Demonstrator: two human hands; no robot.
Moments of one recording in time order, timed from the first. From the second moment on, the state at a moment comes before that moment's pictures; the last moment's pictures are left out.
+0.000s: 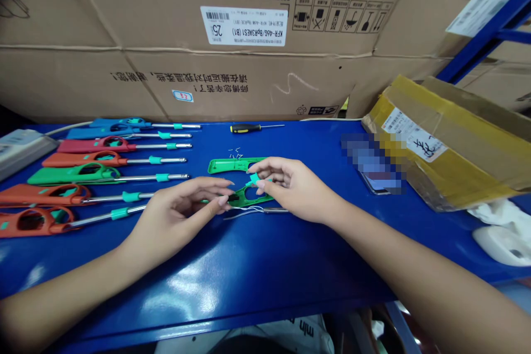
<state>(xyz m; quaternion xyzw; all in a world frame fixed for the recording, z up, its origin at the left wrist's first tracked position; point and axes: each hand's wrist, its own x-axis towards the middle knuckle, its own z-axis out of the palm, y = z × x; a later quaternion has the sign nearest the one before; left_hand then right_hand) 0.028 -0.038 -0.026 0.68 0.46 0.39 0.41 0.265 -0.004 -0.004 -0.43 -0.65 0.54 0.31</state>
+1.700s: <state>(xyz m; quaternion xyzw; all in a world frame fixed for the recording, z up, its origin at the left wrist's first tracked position) 0.016 -0.032 -0.018 0.84 0.41 0.31 0.20 0.303 0.003 0.023 -0.45 -0.87 0.21 0.07</state>
